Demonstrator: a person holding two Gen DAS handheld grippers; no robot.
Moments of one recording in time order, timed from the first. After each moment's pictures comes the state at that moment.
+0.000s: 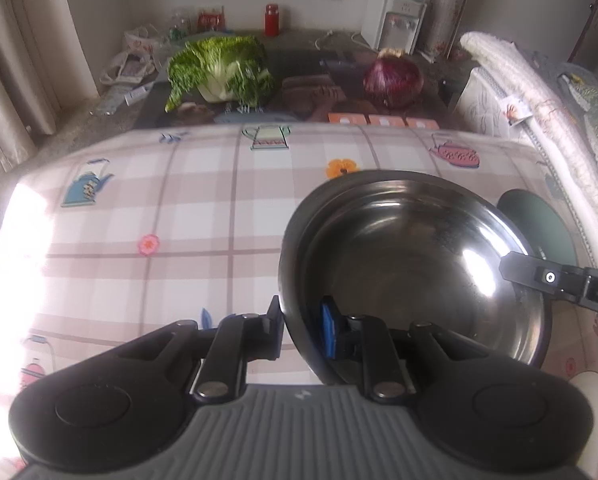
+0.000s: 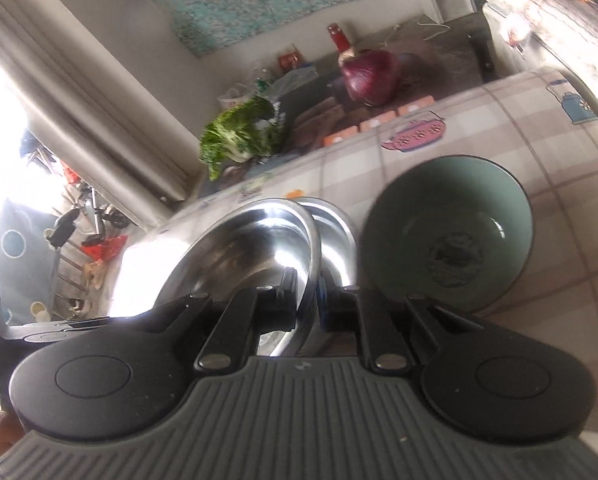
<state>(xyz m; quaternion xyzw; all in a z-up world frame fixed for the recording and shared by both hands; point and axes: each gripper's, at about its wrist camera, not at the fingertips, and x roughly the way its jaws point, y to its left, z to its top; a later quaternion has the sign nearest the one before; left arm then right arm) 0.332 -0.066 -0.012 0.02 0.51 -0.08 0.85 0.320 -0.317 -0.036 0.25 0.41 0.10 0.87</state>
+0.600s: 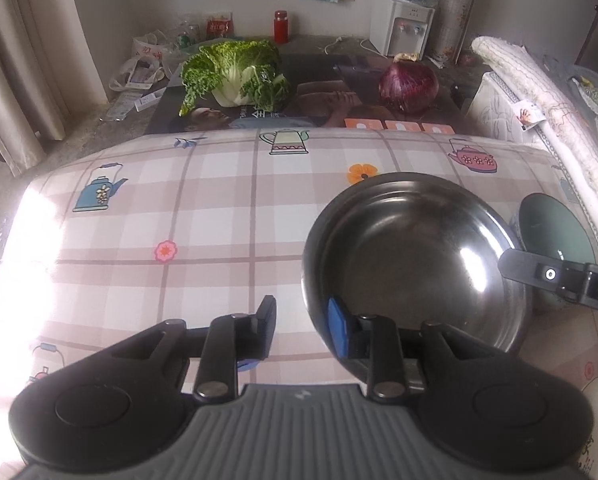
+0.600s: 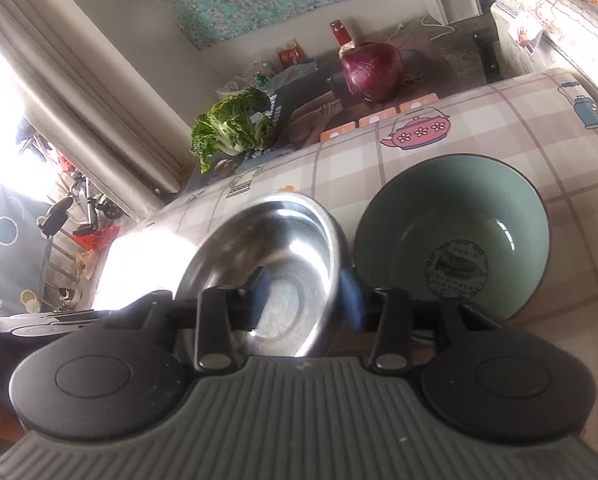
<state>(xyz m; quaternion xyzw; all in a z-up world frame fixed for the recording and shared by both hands) 0.330 -0.053 -0.009 0.03 0.50 -0.06 0.86 0.334 -0.306 -0.046 0.23 0.41 0.11 0.88</state>
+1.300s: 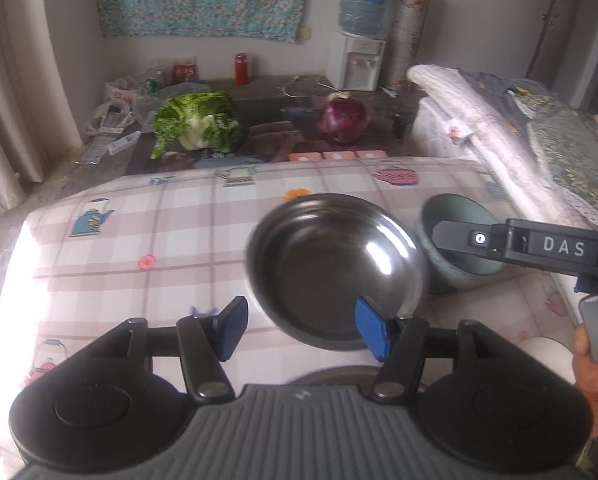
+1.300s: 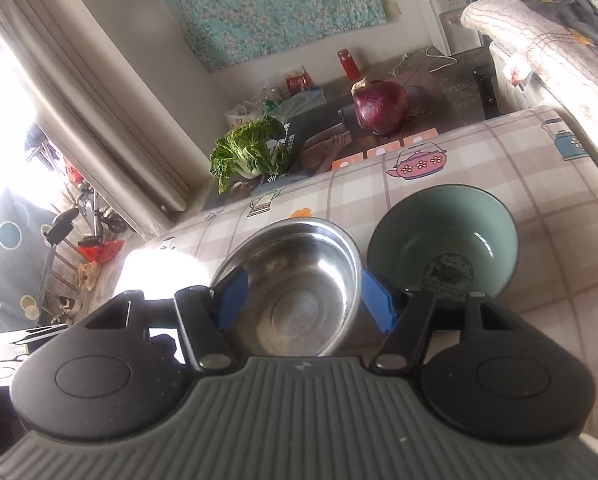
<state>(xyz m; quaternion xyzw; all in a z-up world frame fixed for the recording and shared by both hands) 0.262 -0.077 0.038 0.04 0.44 -0.13 0.89 0.290 -0.315 -0.006 0.23 0.36 0.11 0.90</state>
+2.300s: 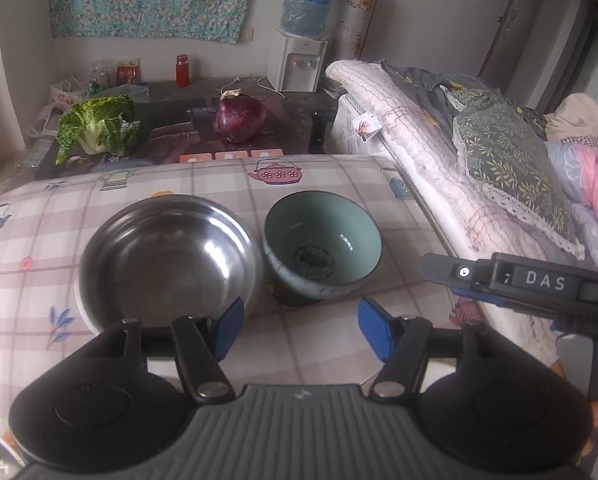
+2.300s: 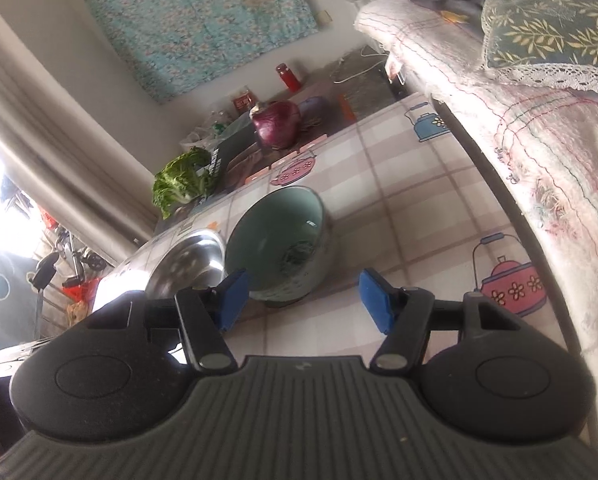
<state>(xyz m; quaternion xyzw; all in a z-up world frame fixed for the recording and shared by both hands) 0.249 -0.189 0.026 0.00 0.44 -0.19 0.88 0.240 -0.440 -0.026 0.29 0.37 0.04 0.88</state>
